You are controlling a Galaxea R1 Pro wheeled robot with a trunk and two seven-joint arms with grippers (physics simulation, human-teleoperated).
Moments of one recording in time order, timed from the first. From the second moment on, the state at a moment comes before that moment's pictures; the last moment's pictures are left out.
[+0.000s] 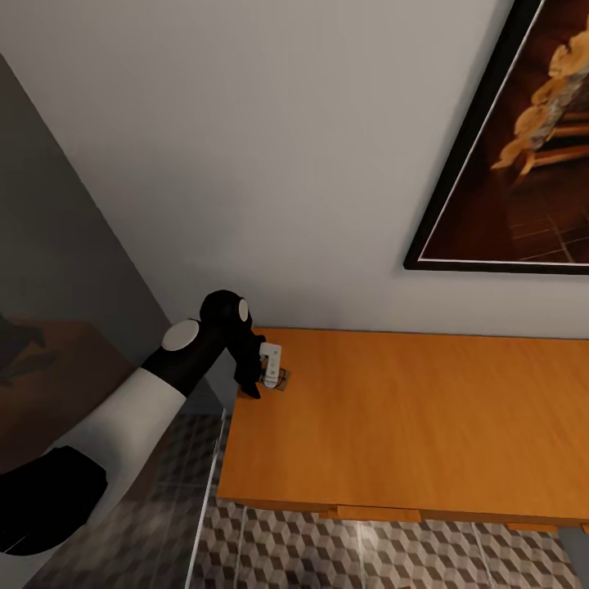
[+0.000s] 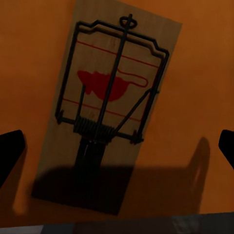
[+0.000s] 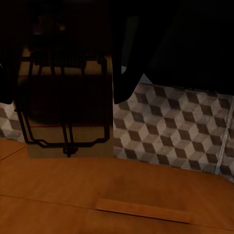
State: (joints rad) left arm -1.15 -0.04 -0.53 -0.99 -1.06 0.39 -1.56; right arm -0.25 0.00 0.35 -0.01 -0.21 -0.75 -0.01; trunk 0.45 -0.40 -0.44
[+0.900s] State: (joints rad) left arm -1.15 -0.04 -0.52 -0.97 -1.06 0.39 -1.56; right arm -0.25 0.00 0.35 -0.01 -0.21 -0.75 -0.01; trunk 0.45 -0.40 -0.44
